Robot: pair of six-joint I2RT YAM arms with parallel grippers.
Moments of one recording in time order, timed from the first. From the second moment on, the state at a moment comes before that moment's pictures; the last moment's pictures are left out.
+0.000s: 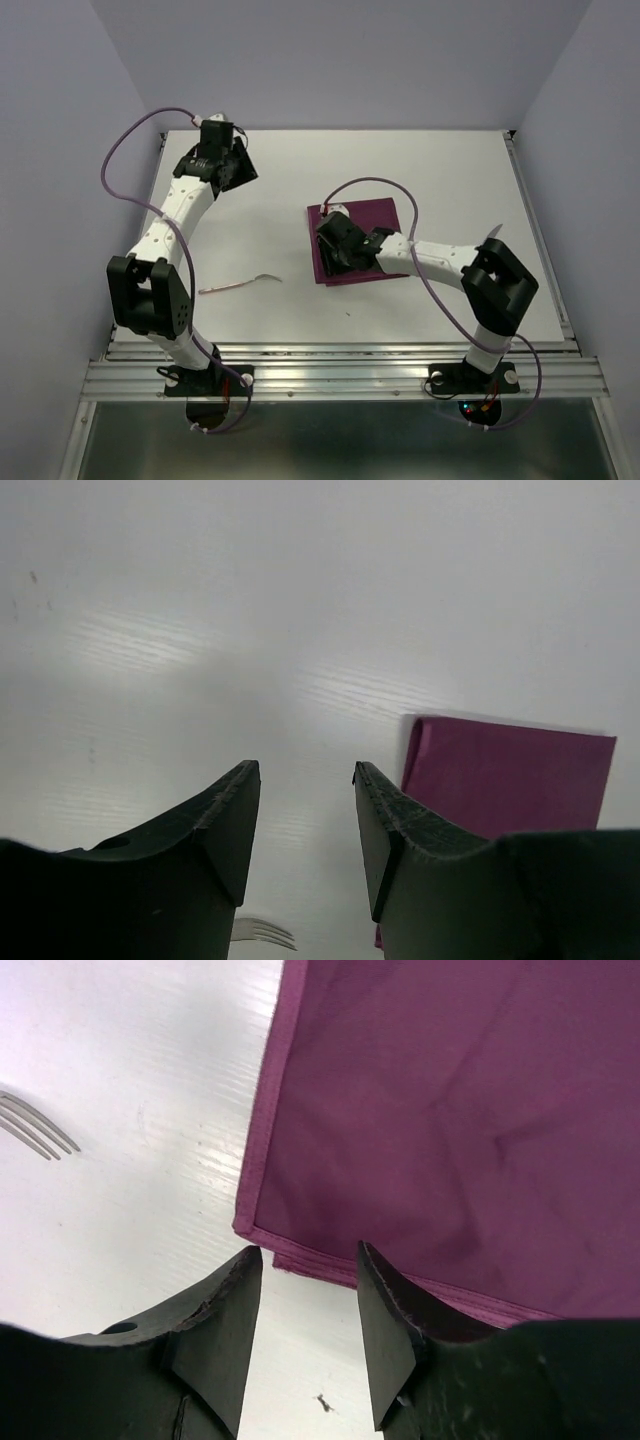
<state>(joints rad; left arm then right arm) -0.22 1.61 1.50 -0.60 -0.08 -0.51 0.89 1.75 1.19 -0.39 0.22 0.53</state>
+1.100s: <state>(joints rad) -0.18 1.61 1.32 -0.58 -0.05 -0.54 1.00 1.94 1.31 -0.41 0.27 0.47</state>
